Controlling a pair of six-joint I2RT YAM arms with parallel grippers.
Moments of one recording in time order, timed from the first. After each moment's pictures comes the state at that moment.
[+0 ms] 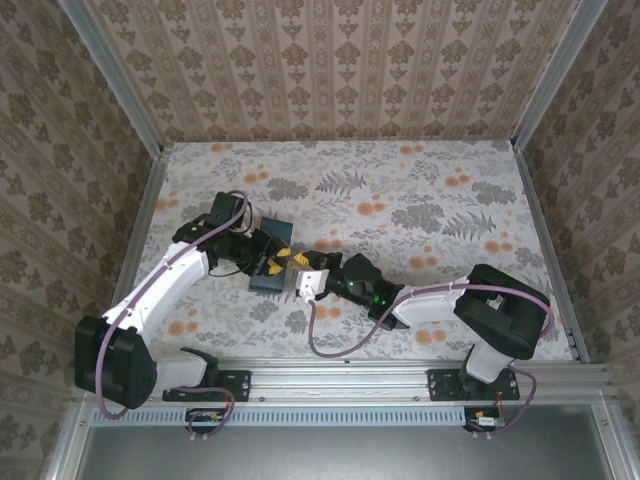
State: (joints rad) left arm -0.41 1.26 0.97 -0.76 0.56 -1.28; right arm 0.97 1.64 0.65 0.86 0.05 -0.85
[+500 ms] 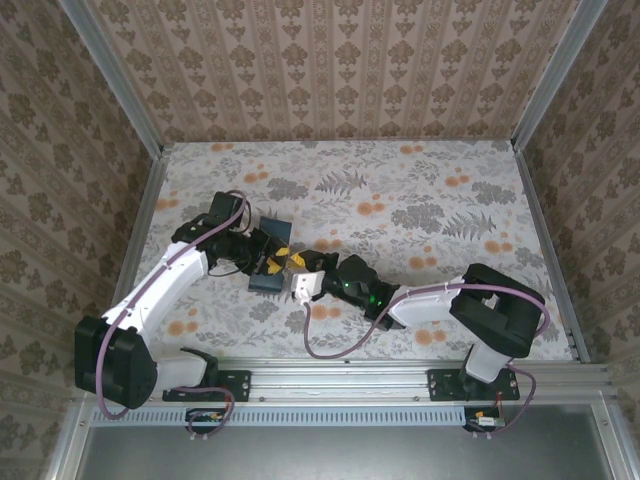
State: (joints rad) left arm -0.40 1.26 0.97 -0.76 0.56 -1.29; right arm 0.99 1.67 0.67 0.85 0.08 -0.90
